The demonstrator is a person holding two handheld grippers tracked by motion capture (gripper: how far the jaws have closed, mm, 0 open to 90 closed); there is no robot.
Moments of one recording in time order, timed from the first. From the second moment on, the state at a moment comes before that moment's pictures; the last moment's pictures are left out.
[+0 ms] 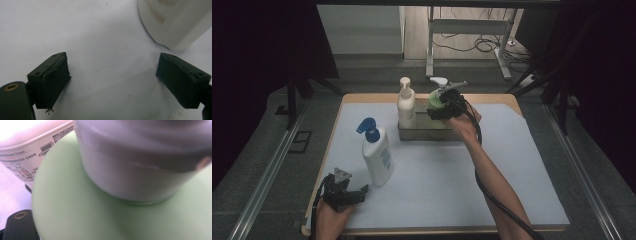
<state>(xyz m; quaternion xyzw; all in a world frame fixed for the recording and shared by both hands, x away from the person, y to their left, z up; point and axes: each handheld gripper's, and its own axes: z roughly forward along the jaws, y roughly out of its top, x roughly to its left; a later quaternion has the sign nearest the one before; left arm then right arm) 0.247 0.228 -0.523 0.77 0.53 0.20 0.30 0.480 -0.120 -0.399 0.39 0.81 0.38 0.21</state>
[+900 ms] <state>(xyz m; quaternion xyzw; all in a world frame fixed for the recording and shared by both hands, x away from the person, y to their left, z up) 0.247 0.227 -0.523 0.77 0.53 0.20 0.30 0.485 -0.126 -0.408 0.39 0.82 0.37 0.19</state>
